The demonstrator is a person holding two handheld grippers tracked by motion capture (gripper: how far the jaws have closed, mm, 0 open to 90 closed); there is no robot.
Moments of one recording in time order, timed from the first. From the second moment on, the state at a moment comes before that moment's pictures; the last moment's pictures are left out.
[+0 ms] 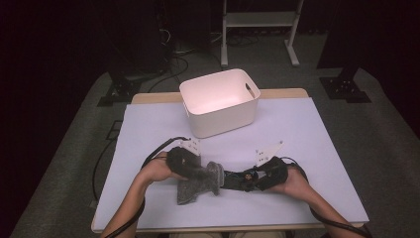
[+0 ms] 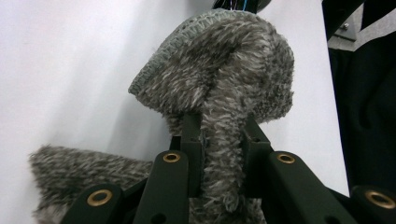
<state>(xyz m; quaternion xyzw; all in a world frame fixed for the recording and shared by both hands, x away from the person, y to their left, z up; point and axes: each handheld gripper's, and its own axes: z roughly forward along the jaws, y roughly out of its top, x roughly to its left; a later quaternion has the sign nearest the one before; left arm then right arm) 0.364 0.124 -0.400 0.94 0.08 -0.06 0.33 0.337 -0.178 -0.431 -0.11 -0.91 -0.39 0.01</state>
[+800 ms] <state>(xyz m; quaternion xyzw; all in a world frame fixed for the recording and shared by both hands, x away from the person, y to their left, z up) 0.361 0.123 -0.402 0.93 0.08 -0.06 0.35 0.353 -0.094 -0.413 -0.07 -0.97 -0.25 0.02</state>
